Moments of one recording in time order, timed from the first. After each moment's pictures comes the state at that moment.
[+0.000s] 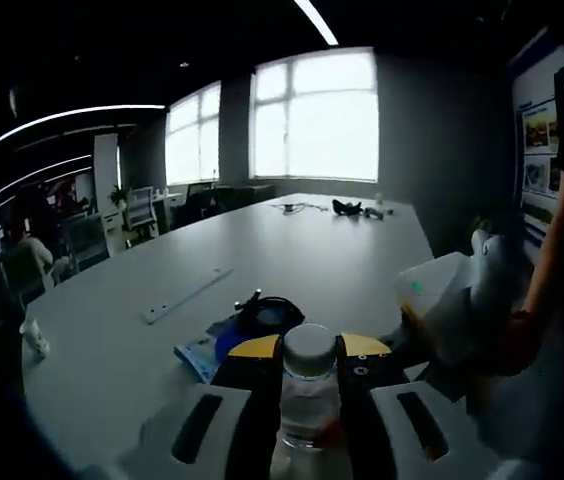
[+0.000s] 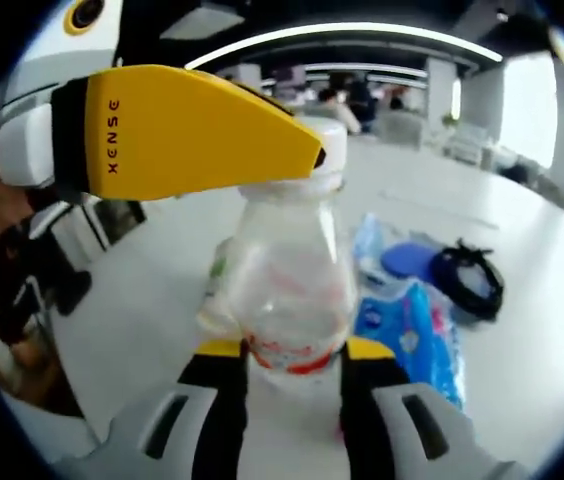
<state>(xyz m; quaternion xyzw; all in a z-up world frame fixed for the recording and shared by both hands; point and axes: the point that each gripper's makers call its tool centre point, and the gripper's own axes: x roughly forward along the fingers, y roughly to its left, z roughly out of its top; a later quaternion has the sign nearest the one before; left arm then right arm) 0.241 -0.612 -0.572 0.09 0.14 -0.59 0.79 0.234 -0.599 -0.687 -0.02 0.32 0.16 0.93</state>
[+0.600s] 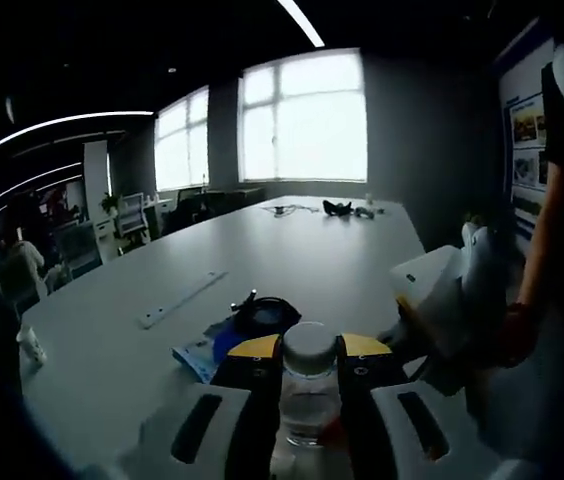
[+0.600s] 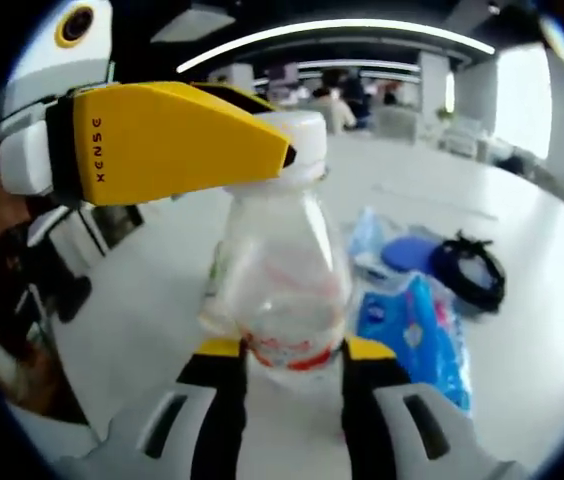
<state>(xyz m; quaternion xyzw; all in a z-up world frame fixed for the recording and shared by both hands) 0.243 -0.608 -0.574 0.09 0.14 -0.60 0.78 0.234 -0.598 -0.689 -0.01 0.32 0.16 0.93</state>
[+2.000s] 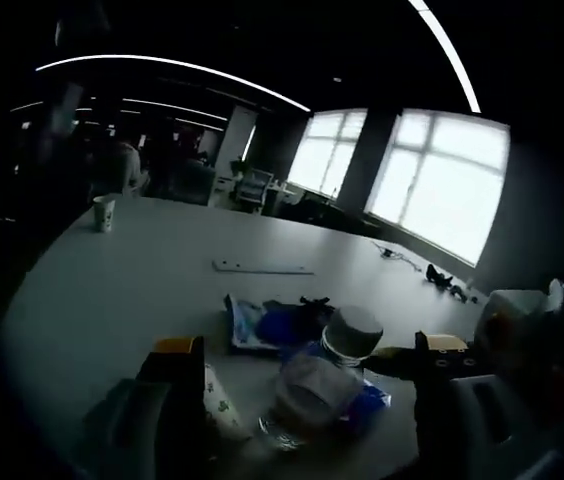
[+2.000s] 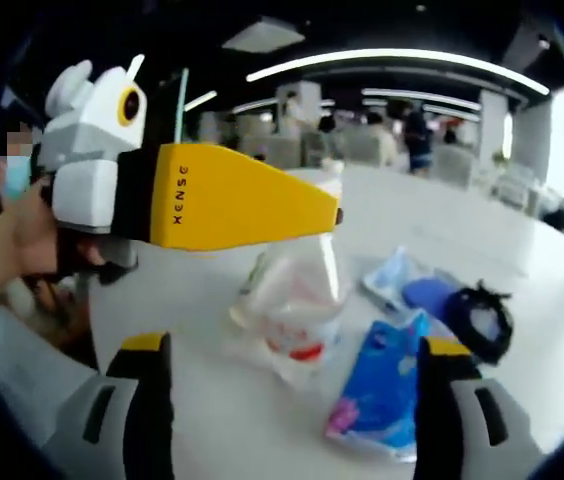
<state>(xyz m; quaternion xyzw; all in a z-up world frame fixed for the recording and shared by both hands) 0.257 -0.582 -0.594 -0.11 0.18 -0.36 0.91 0.214 -0.606 -0.657 -0.07 0.24 0.29 0.92</state>
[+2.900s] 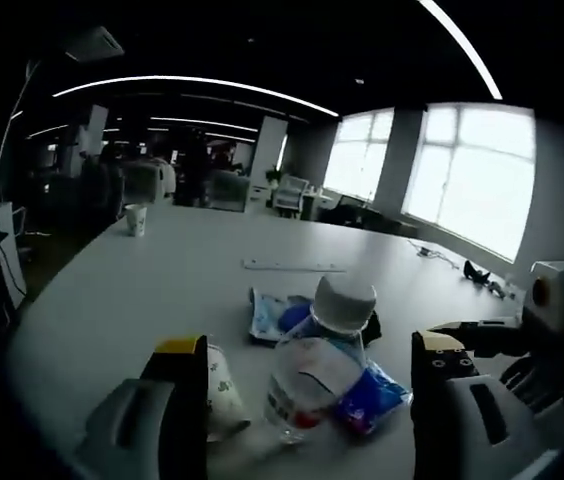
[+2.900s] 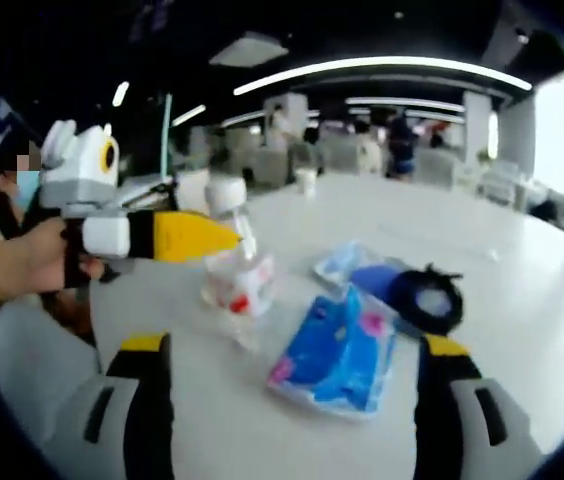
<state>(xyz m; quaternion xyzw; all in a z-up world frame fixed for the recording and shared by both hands) 0.248 -0.588 -0.615 -0.08 0.17 -0.27 0.94 0.192 -0.681 -0.650 -0.03 0.24 0.27 0.93</state>
